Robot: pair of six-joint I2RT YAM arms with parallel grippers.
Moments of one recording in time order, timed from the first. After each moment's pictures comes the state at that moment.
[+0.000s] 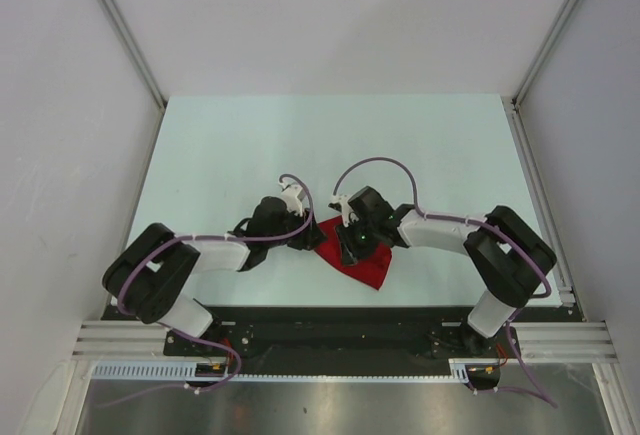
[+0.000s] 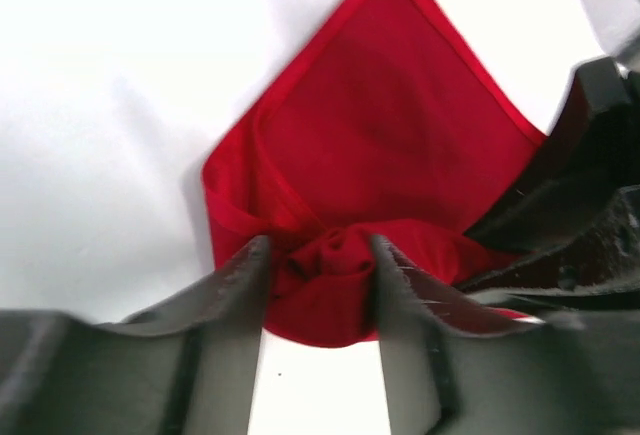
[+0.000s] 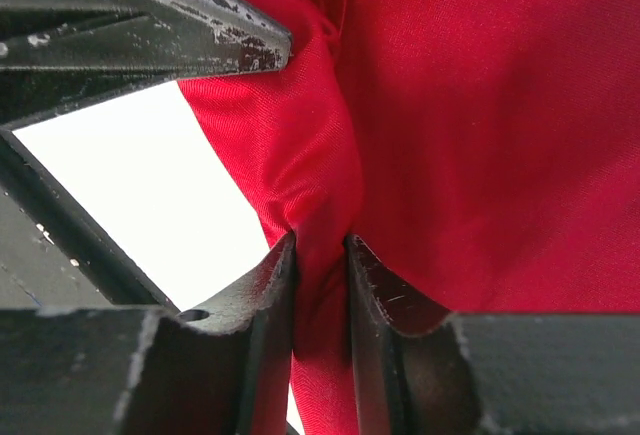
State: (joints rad) left arm -0.63 1.51 0.47 0.48 0.26 -0.47; right arm 0.79 1.66 0.88 -0.23 -0.30 0.23
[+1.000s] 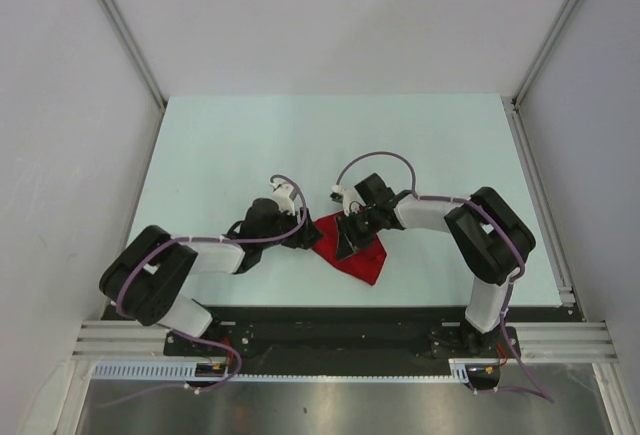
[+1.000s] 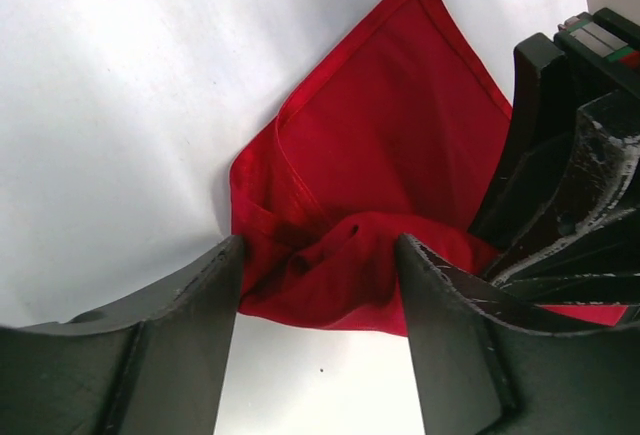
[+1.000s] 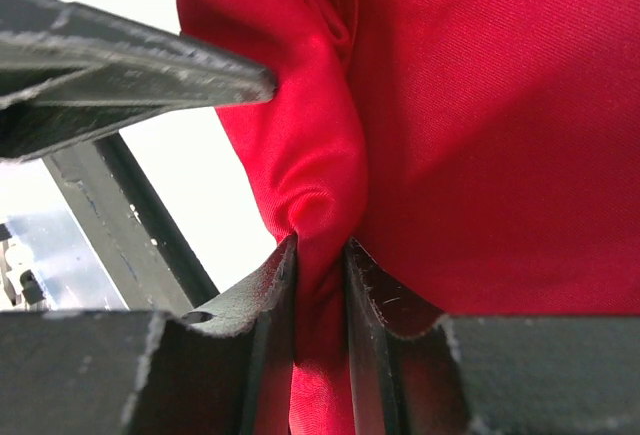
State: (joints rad) left arm -0.58 1.48 0.42 0.52 0.21 -0.45; right arm 0.67 1.83 0.97 -0.22 -0.64 0.21
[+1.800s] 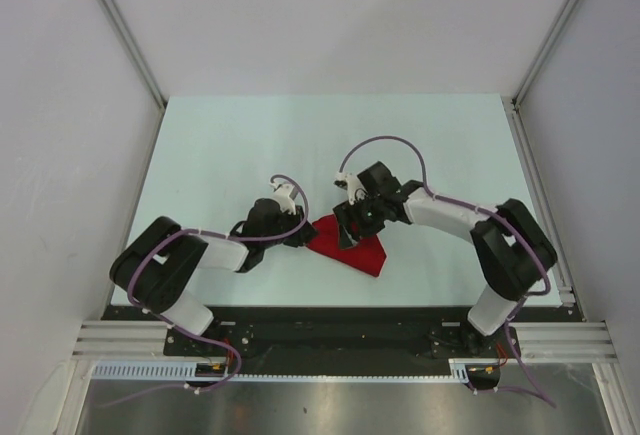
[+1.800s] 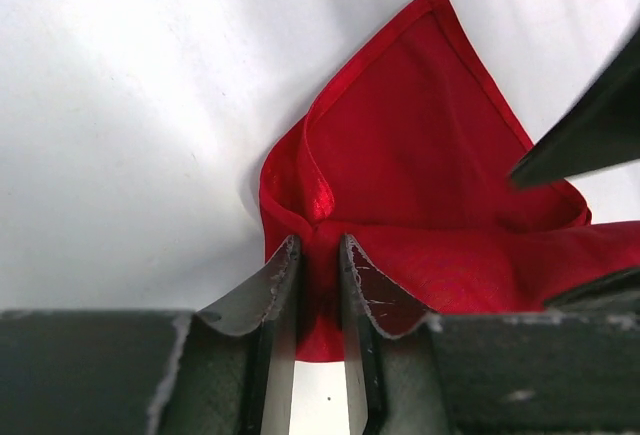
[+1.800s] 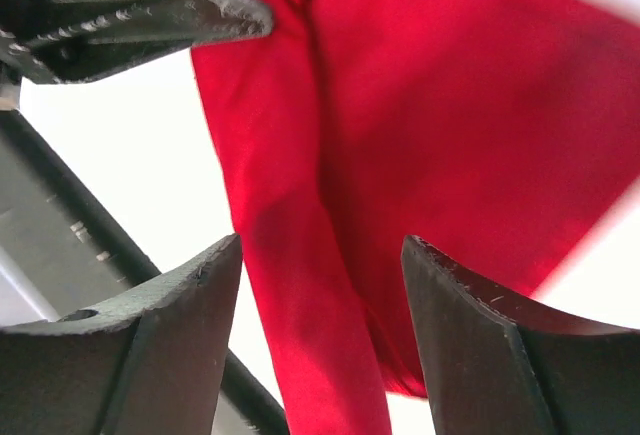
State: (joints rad) left arm -0.57 1.57 0.42 0.62 0.22 -0.48; right arm 0.67 1.71 1.04 -0.38 -0.45 0.14
